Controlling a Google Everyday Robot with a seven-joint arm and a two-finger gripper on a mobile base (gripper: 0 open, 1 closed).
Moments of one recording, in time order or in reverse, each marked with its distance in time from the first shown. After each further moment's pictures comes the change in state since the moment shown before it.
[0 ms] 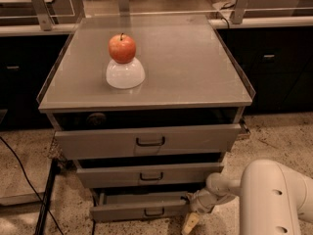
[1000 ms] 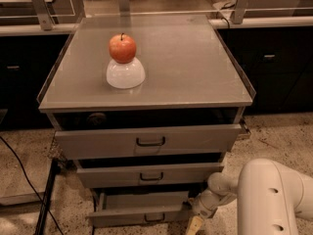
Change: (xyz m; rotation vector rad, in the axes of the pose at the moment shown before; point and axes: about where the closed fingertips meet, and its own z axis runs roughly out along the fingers) arm 0.014 0.028 -0.003 -0.118 0.030 0.043
